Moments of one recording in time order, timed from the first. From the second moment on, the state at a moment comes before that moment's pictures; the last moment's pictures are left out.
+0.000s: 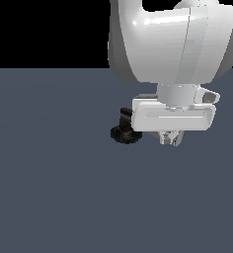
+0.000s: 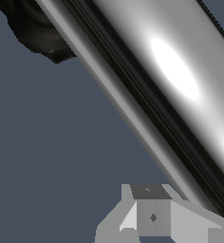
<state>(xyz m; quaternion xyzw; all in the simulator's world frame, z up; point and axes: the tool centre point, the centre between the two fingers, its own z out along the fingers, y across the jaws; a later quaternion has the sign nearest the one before) -0.100 -0.139 0.106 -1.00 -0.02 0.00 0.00</state>
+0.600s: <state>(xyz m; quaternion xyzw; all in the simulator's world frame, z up) -0.071 -0.177 0.106 -1.00 -0.01 0.00 0.00</state>
